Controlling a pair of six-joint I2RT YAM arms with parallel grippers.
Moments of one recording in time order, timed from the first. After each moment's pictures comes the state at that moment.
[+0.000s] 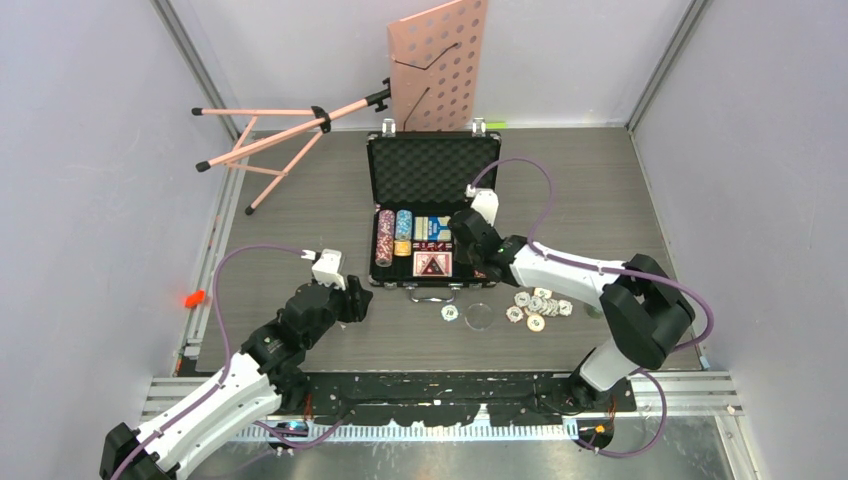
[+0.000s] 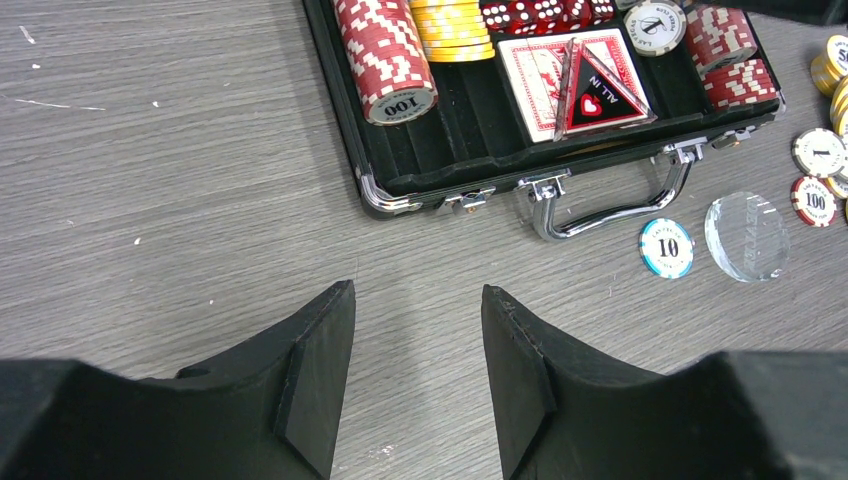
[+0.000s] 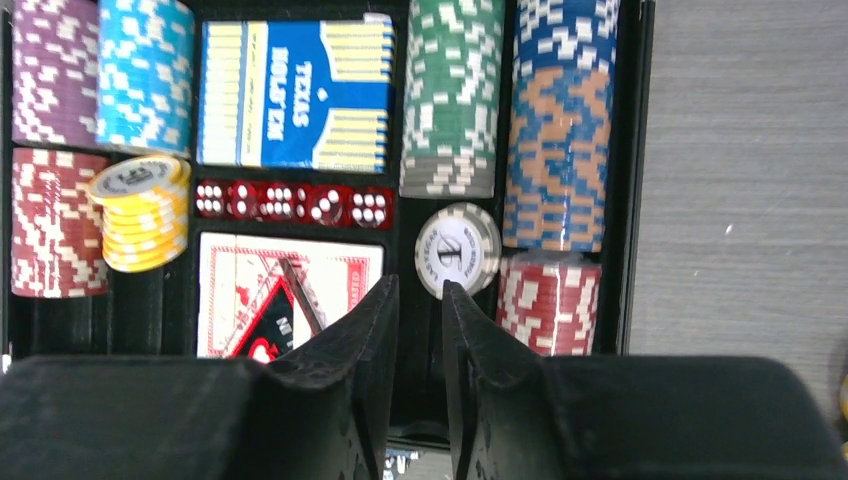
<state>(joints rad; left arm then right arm) -0.70 0.52 0.26 -0.18 -0.23 -0.39 0.78 1.57 0.95 -0.16 0.48 0.62</state>
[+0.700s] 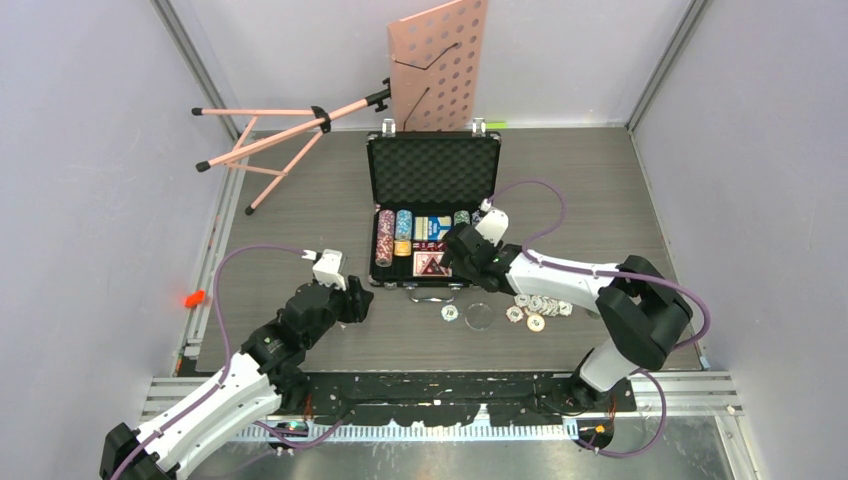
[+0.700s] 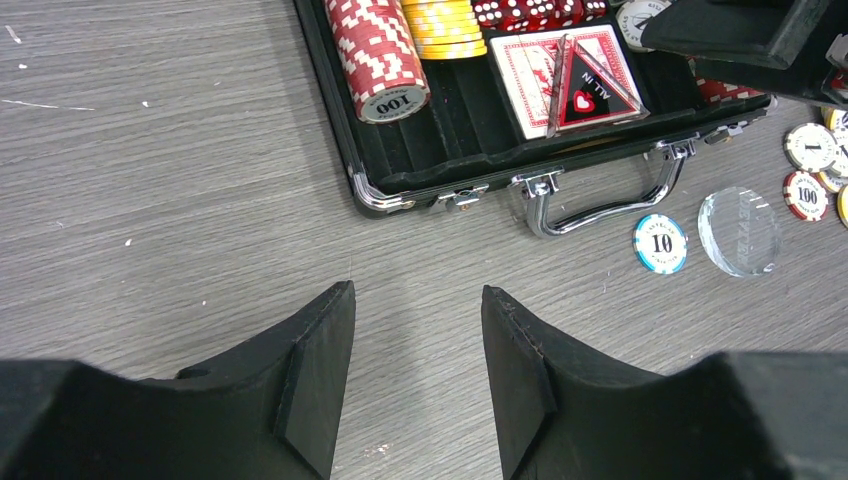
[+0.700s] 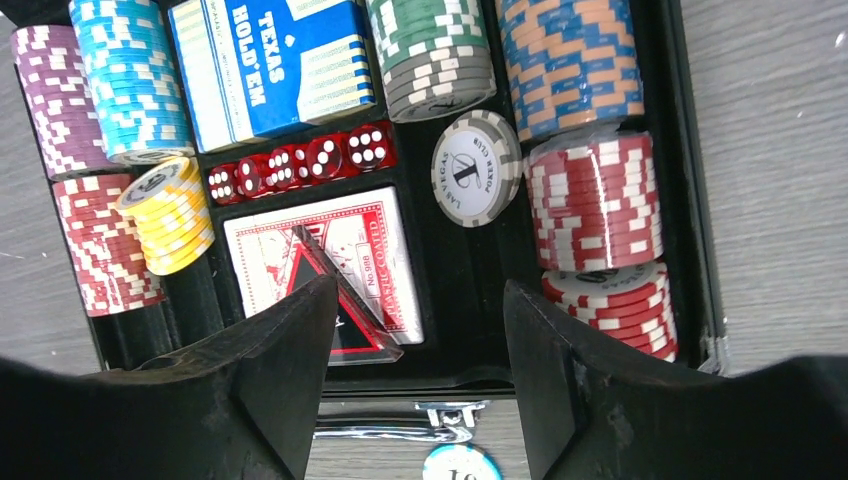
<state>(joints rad) -0.70 0.52 0.26 -0.18 -0.22 -0.39 0.82 1.57 0.89 -0.22 0.47 1.01</state>
